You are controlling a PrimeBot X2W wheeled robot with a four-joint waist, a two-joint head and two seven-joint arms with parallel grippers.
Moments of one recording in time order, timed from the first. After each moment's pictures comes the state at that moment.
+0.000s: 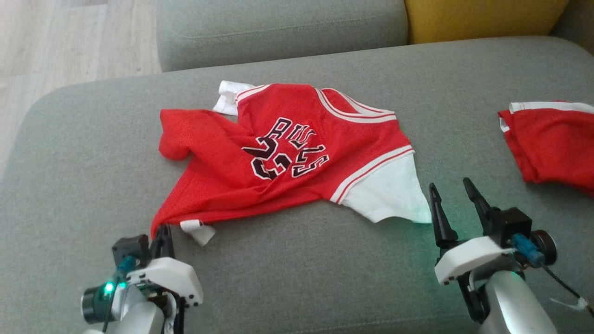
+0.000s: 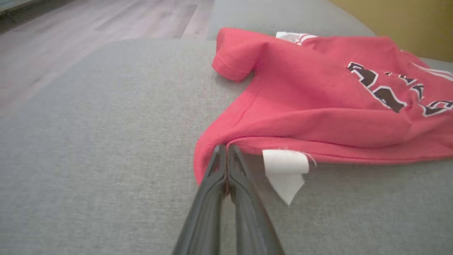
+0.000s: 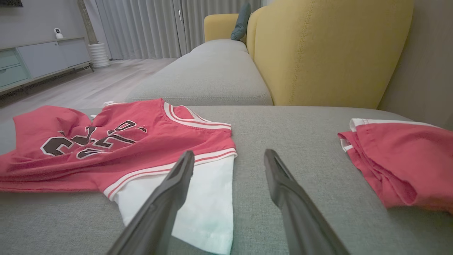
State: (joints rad) left arm -0.19 0.09 -0.27 0.65 -0.32 0.19 -0.26; right arm -0.21 -0.05 0.05 0.55 0.02 0.12 -0.25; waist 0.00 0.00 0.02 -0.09
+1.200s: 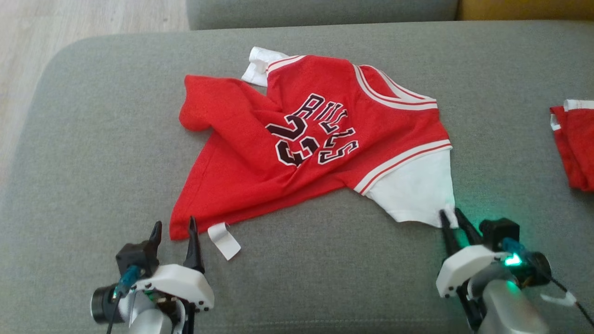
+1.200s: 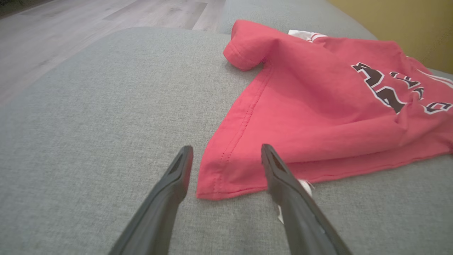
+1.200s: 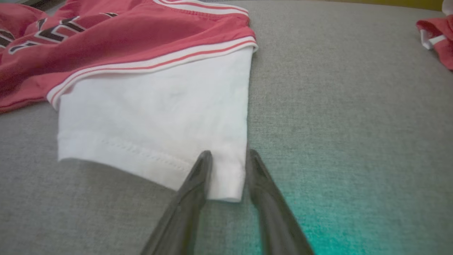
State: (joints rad) left arm -0.09 0.05 -0.22 0.46 -0.26 0.15 -0.26; right arm -0.30 -0.05 0.00 0.89 -0.01 0.12 -0.26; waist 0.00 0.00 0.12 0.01
